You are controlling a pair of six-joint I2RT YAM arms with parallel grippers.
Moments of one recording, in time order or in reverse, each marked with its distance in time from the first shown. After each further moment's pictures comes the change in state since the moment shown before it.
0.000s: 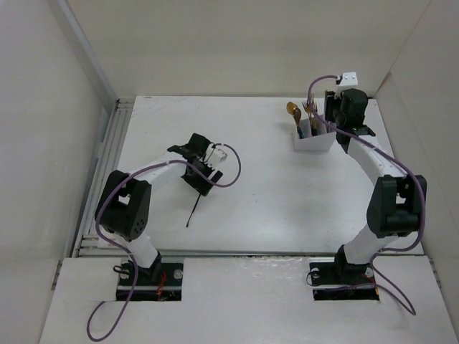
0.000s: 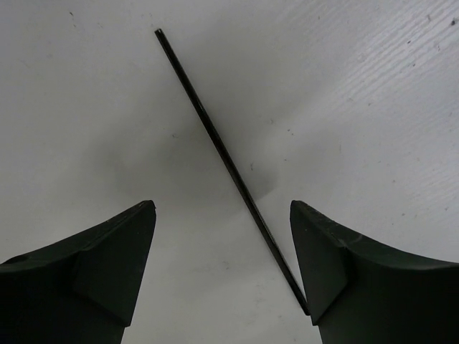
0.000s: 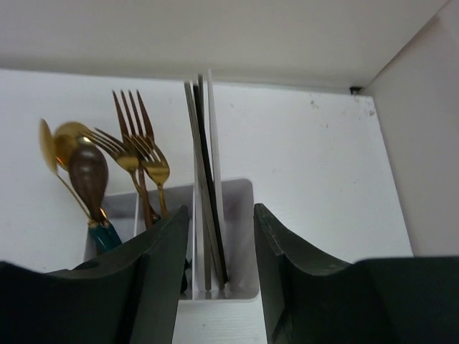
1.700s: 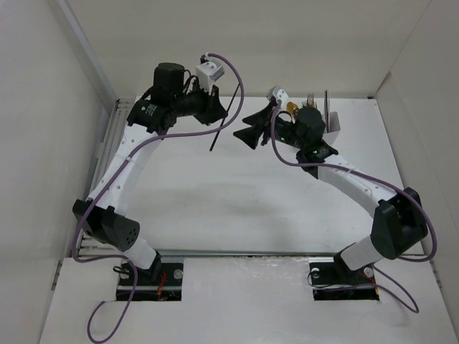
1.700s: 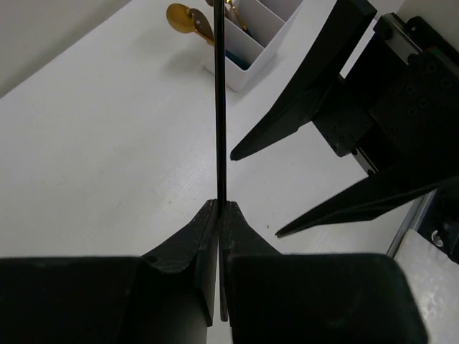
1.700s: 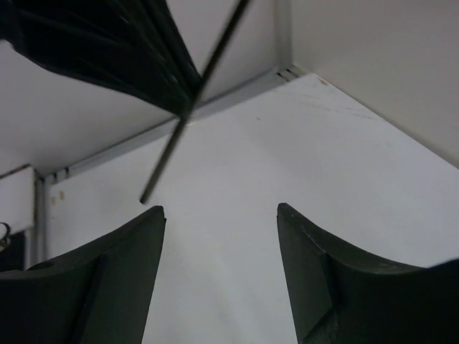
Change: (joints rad) left arm 0.066 -0.112 0.724 -0.047 0.504 -0.203; right arm 0.472 -0.176 -0.126 0.295 -0.745 0.296
